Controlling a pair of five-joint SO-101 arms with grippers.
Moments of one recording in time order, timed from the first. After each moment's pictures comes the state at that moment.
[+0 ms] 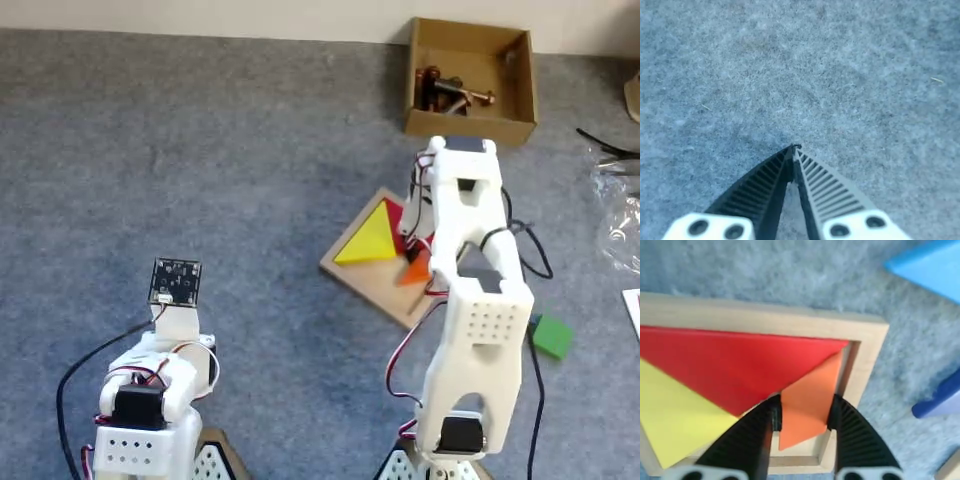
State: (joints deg) left arm -2.4 -103.6 96.0 76.0 5.5; right arm -1.0 39.2 -21.8 92.6 -24.2
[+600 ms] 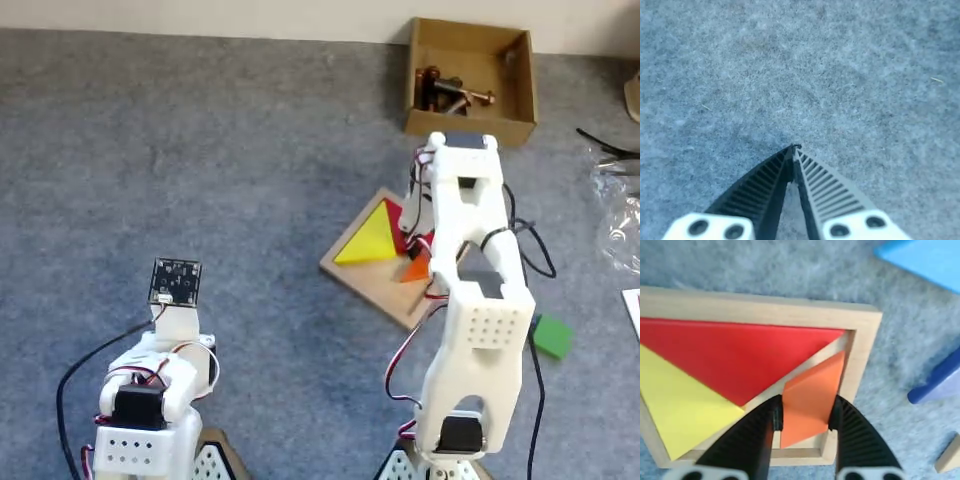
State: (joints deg) left arm -2.4 -103.6 96.0 76.0 5.5; right arm -1.4 35.5 -21.5 93.4 -26.1
